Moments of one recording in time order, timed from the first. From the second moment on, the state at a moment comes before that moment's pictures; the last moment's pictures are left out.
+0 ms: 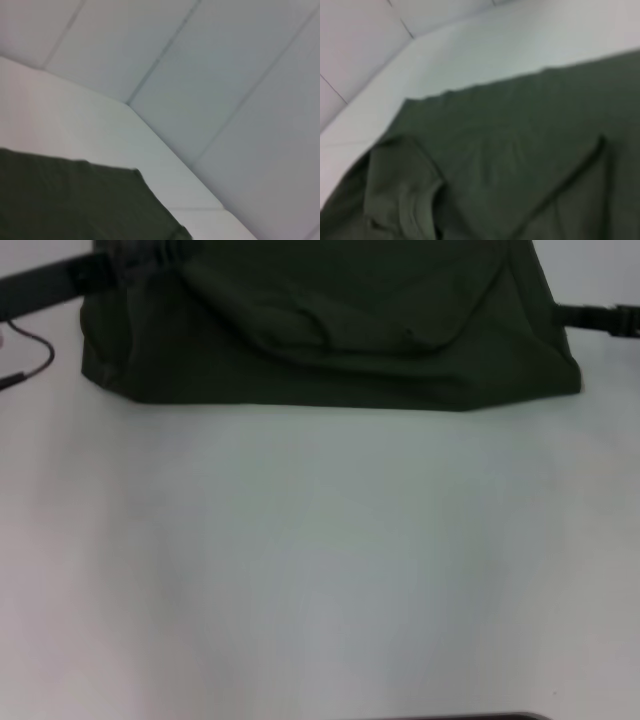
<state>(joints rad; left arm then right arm) -0.59 -2.09 0.60 0.75 1.90 1.40 -1.91 0.53 1.96 -0.58 -0.67 -2.10 -1.25 1.94</state>
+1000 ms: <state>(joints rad) -0.54 -2.10 0.64 0.74 1.91 1.46 -1.88 0.55 1.99 -0.59 -0.65 -2.26 -1.16 2.04</state>
